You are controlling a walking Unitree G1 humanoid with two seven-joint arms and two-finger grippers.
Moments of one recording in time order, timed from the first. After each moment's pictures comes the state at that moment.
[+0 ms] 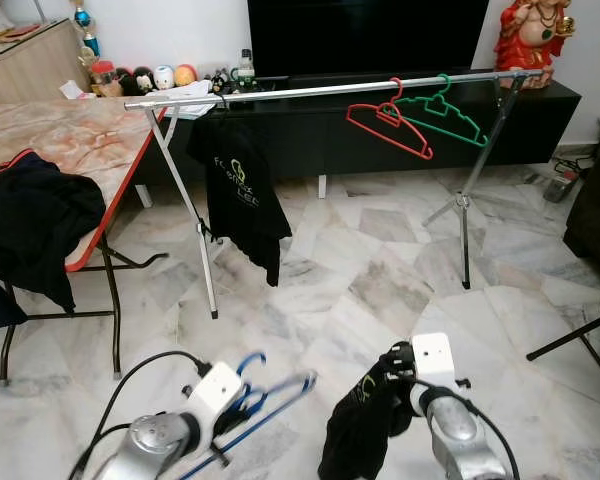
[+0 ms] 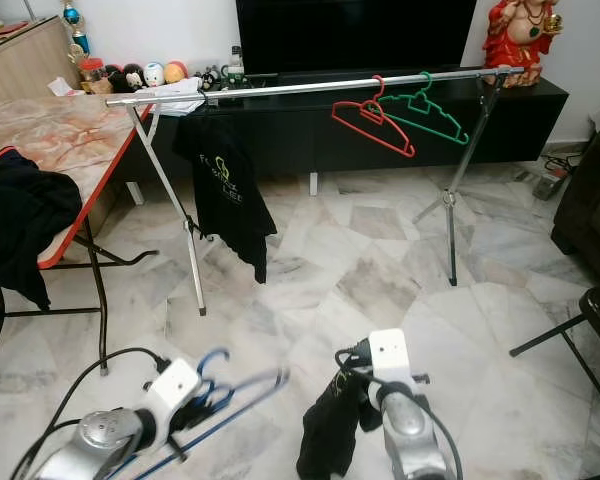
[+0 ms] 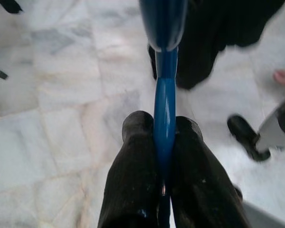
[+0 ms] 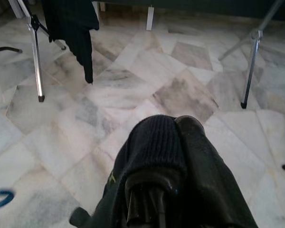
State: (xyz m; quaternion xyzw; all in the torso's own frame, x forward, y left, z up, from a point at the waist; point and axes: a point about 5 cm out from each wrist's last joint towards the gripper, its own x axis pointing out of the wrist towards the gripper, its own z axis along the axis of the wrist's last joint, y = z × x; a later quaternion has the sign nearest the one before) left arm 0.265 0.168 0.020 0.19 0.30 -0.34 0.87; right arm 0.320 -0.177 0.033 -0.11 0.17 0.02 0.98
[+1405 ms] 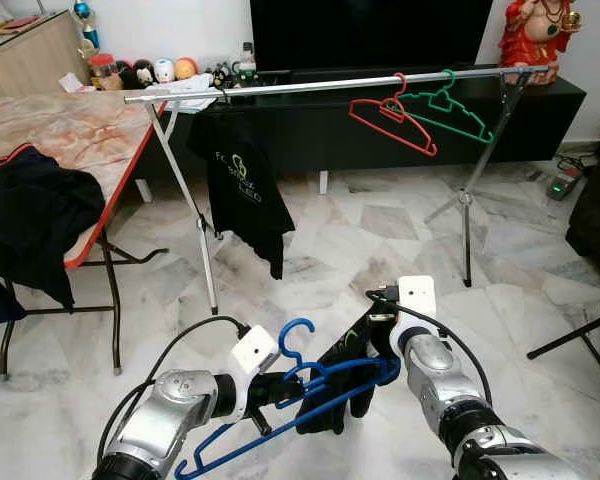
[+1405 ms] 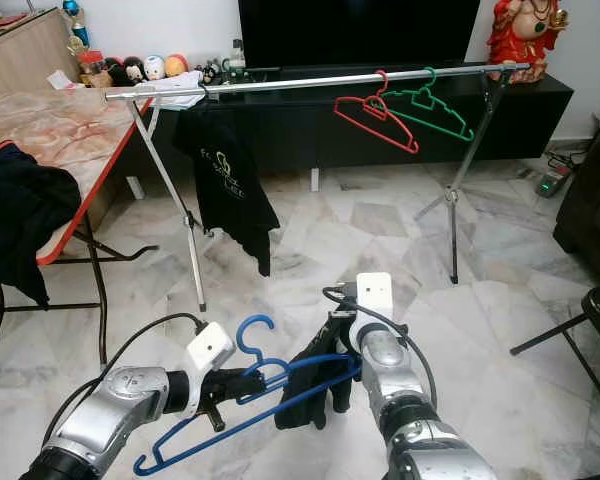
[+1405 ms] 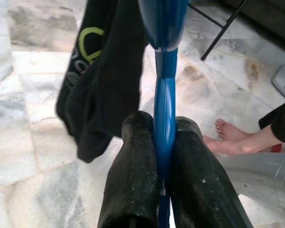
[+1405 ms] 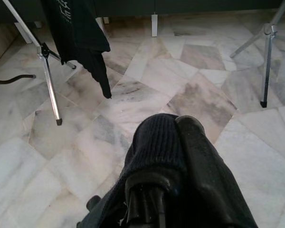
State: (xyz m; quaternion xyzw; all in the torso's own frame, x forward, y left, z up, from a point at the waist) left arm 0.290 0.116 0.074 0.06 0.22 -0.46 0.86; right arm 0.365 -0.151 0.078 -0.04 0.17 0.01 0.99
